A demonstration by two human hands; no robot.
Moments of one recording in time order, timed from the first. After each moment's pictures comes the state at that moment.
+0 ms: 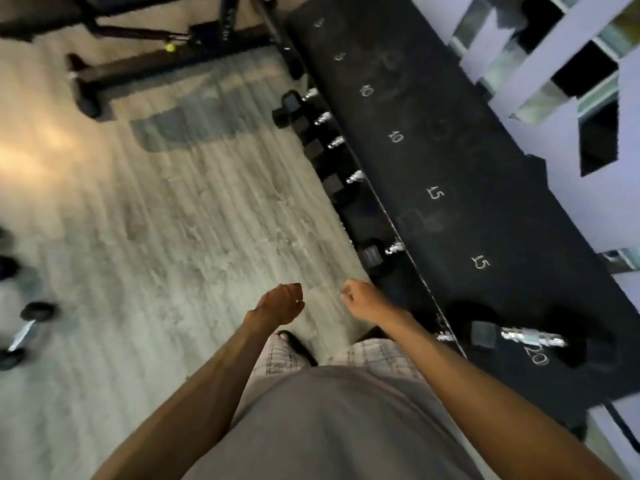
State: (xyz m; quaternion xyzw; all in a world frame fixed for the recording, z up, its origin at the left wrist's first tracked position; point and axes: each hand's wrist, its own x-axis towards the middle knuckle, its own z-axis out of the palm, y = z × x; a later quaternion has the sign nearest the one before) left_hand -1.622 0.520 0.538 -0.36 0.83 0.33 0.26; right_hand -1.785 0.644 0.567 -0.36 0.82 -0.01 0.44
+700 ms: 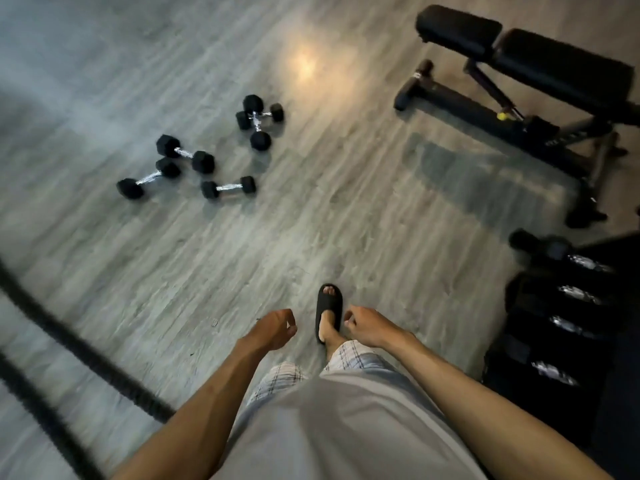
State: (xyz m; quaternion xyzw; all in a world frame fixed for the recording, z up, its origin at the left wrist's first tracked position) left_hand -1.268 0.460 0.524 -0.72 0.50 0.48 0.05; right_hand -1.485 0.366 0.546 -0.71 0.50 0.22 0.45
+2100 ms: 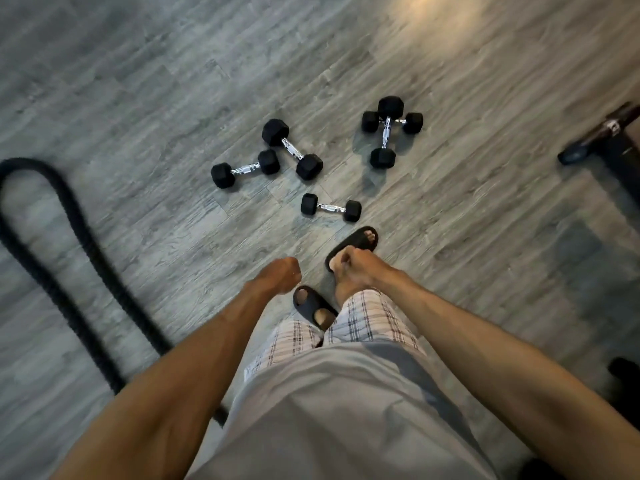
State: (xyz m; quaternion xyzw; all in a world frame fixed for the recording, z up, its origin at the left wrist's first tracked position) left_hand -0.716 0.199 0.472 -0.78 0.35 0.53 0.01; right_hand -0.876 0.052 0.454 -0.70 0.44 0.32 0.46
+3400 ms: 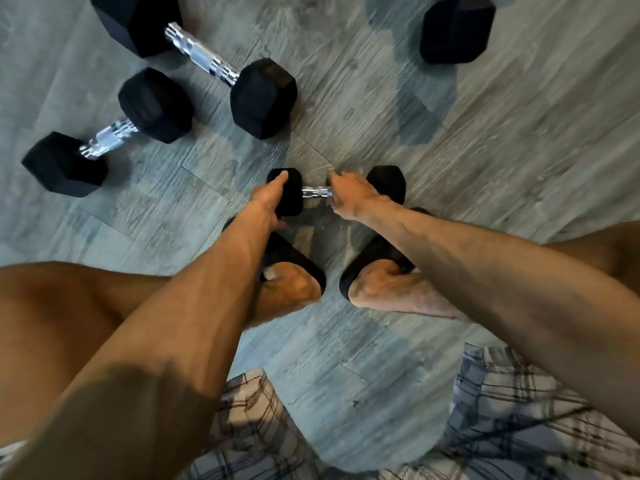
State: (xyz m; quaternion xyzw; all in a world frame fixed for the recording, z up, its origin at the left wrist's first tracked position) left_hand -0.587 -0.038 -0.097 -0.74 -0.30 0.58 -0.19; right_hand -0.726 -0.119 -0.123 -0.78 0.34 0.37 0.37
